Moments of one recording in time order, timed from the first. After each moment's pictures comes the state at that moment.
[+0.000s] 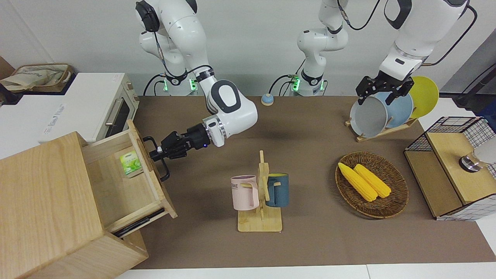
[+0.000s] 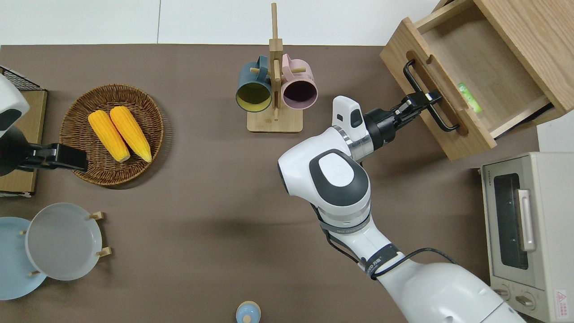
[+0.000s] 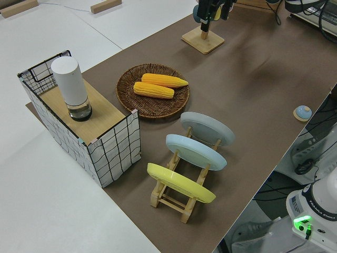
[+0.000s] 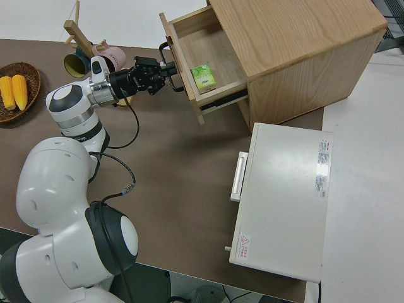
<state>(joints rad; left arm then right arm) 0.03 0.04 -0.06 -1.51 0.00 1.52 0.02 0.35 0.49 0.21 -1.64 -1.58 1.47 0.43</state>
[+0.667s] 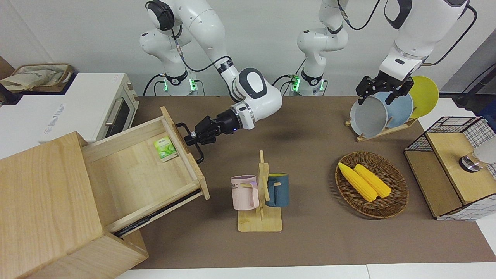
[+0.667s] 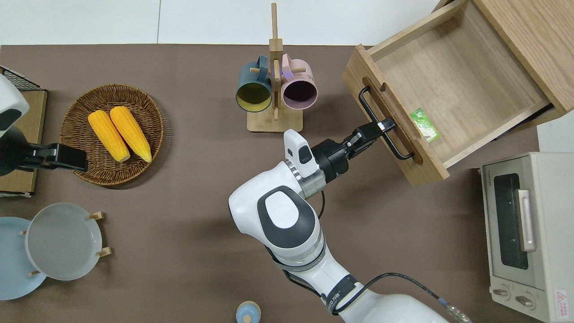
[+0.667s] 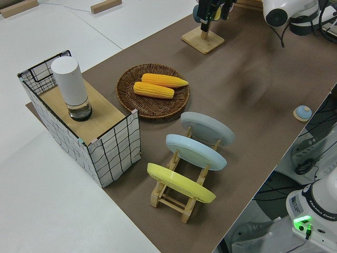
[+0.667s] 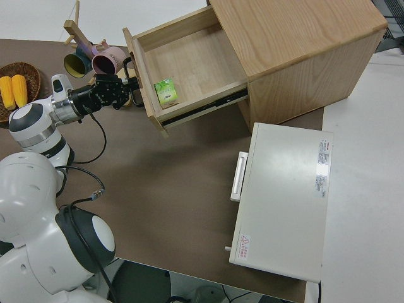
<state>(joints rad) 0.03 0.04 -0.06 -1.51 0.00 1.52 0.02 0.52 0.49 0.22 -1.64 -1.51 1.36 0.47</state>
